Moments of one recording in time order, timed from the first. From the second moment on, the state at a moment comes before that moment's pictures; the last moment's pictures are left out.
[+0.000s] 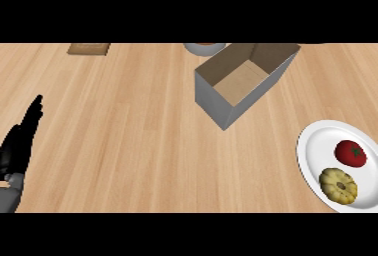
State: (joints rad) left arm -0.12 0.57 -0.11 -1.30 0.05 0.30 0.05; right arm -0.18 -0.94 0.08 -0.67 0.06 0.20 -0.94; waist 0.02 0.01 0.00
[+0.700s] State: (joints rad) left arm -0.11 0.54 -0.07 -1.30 0.01 0.28 0.05; right arm -0.43 -0.90 0.26 -0.55 0.40 0.27 -0.77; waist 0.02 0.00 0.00
